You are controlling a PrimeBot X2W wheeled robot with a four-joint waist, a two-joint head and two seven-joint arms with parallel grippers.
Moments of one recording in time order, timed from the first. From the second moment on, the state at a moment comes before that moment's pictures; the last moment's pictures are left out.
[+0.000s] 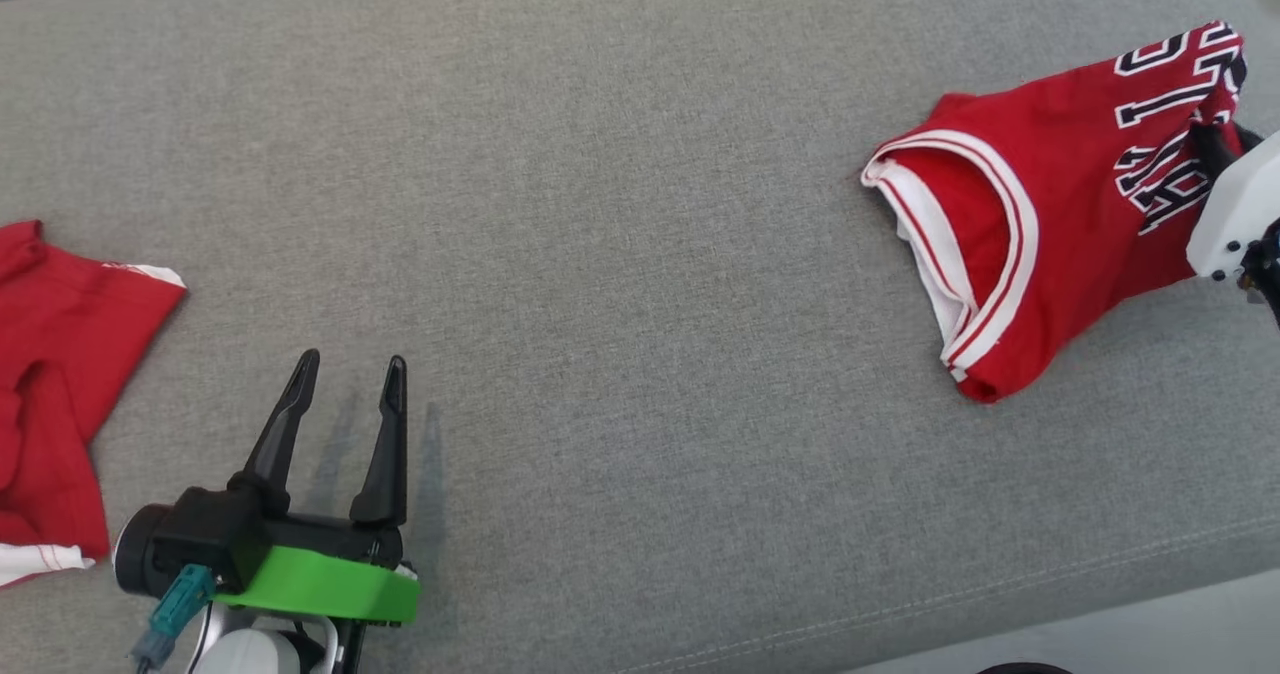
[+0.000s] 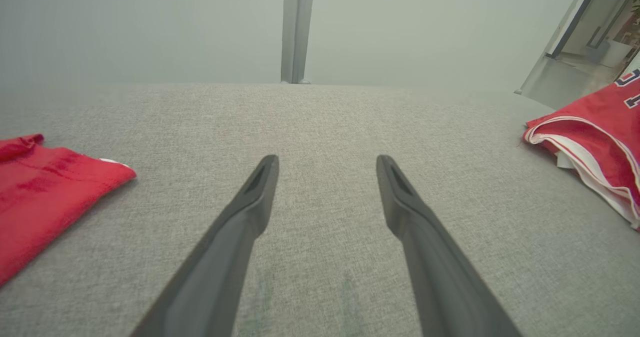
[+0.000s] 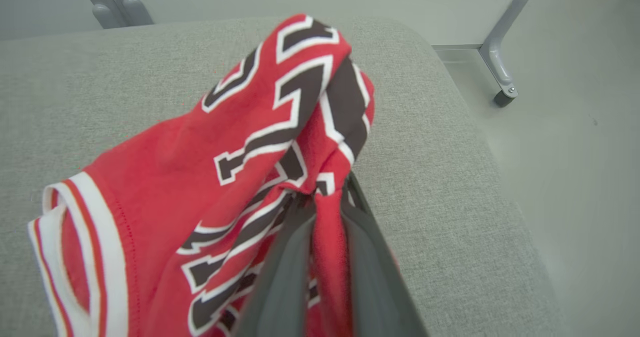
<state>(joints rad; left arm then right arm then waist) -0.06 0.14 -0.13 0.07 -0.27 -0.13 -0.26 -0.85 -0.58 0.46 0.81 0.72 0.13 0.09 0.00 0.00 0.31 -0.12</state>
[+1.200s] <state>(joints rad) -0.04 0.11 -0.09 0.10 -0.28 -0.13 -0.26 -1.02 -0.60 0.30 1.24 0.33 0.13 -0.25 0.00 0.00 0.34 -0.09</state>
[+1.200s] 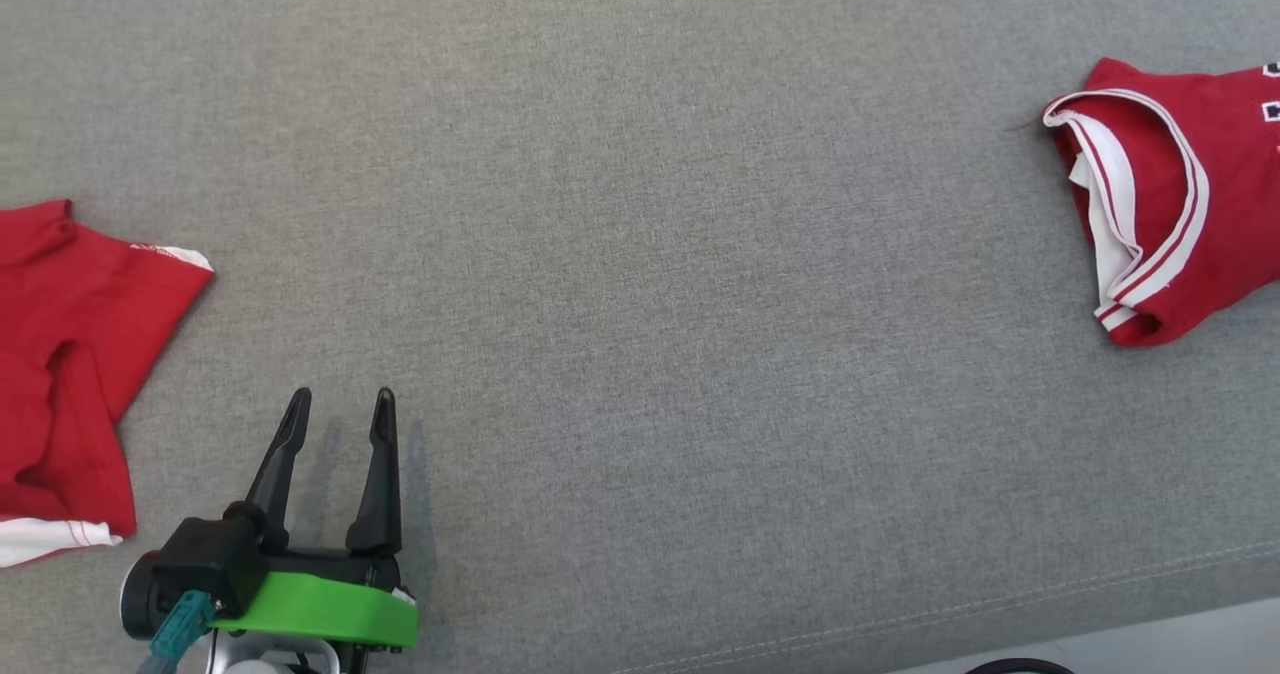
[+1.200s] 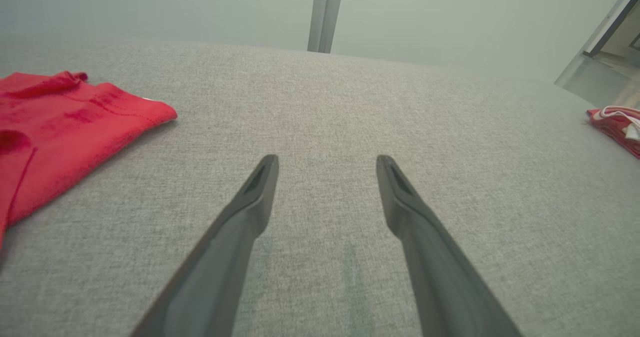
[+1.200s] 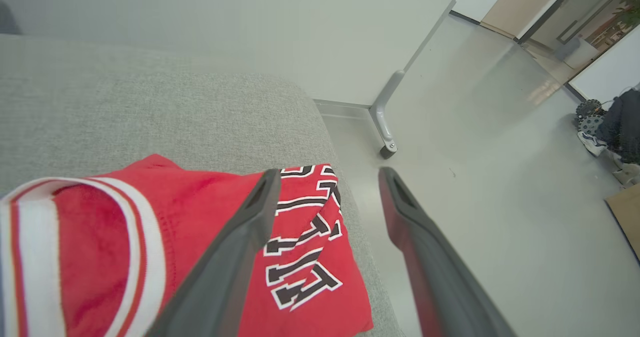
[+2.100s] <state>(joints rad) 0.09 0.05 0.00 0.16 -0.27 -0.13 -0.26 -0.03 -0.23 -0.12 0.10 0.15 0.13 -0.26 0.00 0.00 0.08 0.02</state>
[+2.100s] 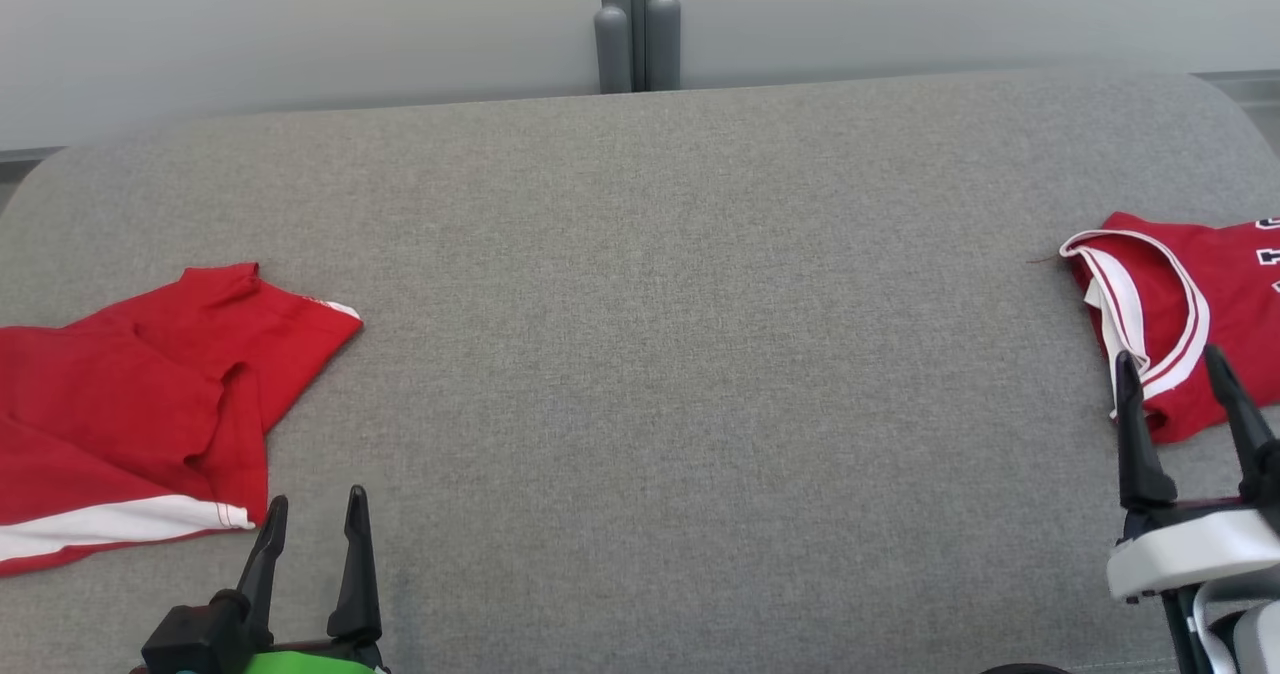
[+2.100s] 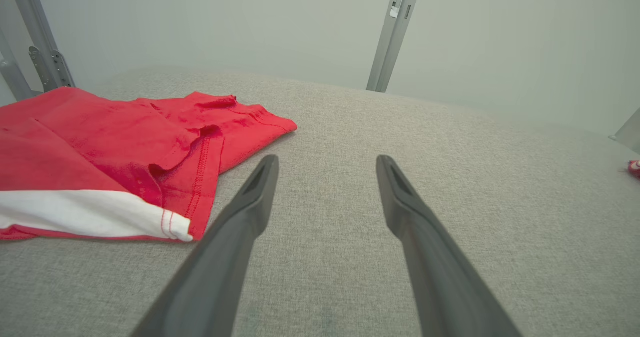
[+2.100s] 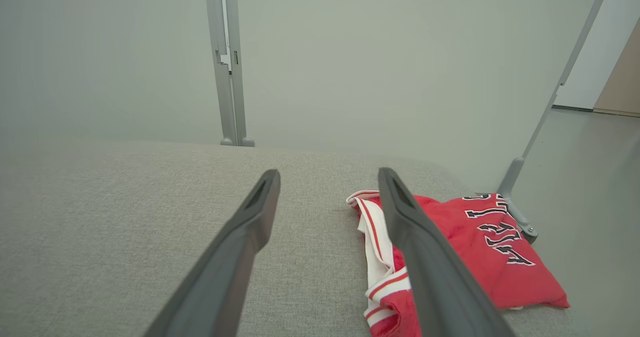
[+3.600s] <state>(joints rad) 0.13 0.05 0.02 0.20 -0.26 -0.13 -0.26 0.11 -0.09 -0.07 0.14 0.09 0.13 -0.26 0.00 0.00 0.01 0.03</state>
